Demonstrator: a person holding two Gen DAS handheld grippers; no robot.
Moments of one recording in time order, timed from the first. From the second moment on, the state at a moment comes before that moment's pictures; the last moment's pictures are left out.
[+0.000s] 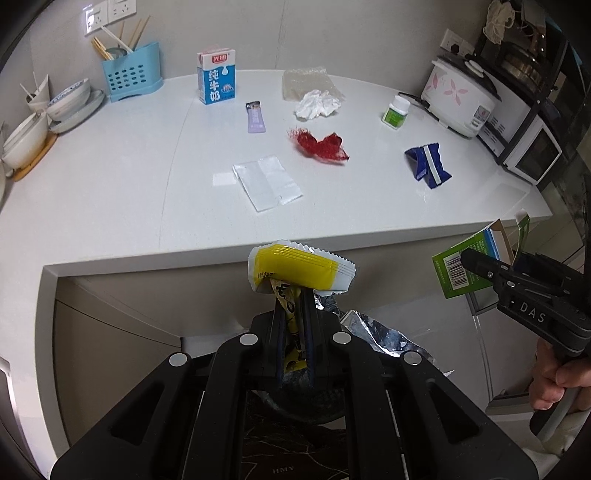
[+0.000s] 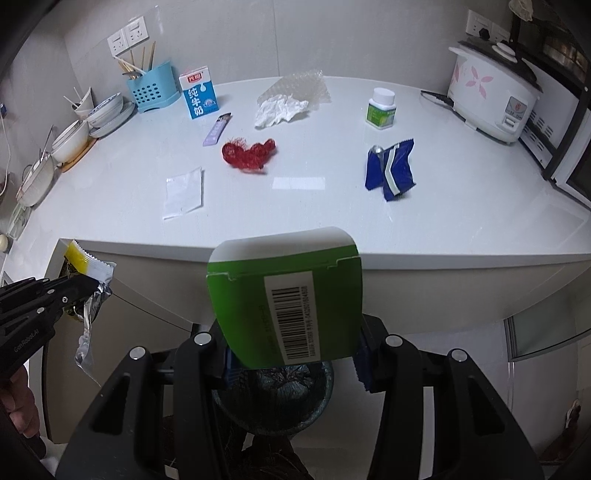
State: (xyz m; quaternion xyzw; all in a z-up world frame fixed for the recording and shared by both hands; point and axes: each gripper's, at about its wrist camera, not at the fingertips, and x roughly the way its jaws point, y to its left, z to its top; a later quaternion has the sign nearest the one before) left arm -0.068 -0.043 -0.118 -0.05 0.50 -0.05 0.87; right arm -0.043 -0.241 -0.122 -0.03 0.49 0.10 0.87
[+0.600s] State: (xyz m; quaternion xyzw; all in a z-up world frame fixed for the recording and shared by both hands) left arm -0.067 -0.045 -0.190 -0.04 0.50 -0.06 0.86; right arm -0.049 -0.235 -0.205 -0.03 0.52 0.13 0.84
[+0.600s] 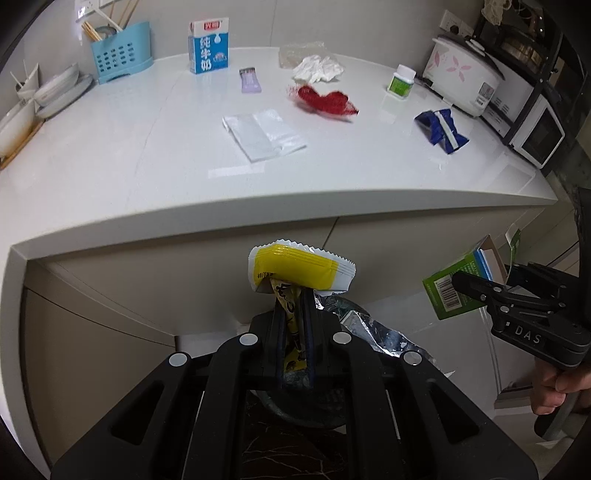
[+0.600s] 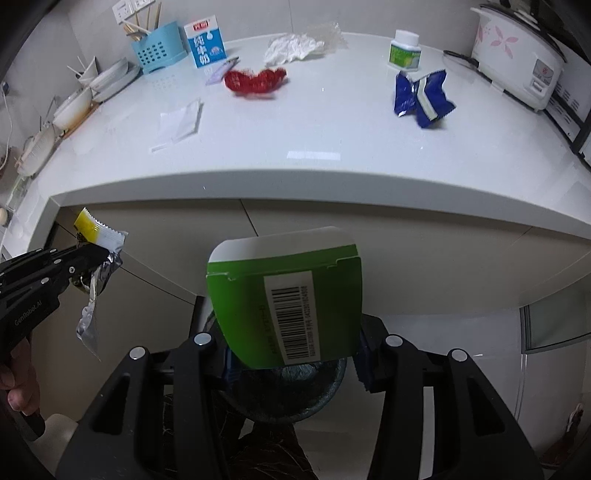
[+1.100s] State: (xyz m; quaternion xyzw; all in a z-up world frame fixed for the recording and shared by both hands) left arm -0.067 -0.039 -0.235 -0.05 0.53 -0.06 0.84; right arm -0.045 -0.210 -0.272 -0.05 0.56 0.15 0.82
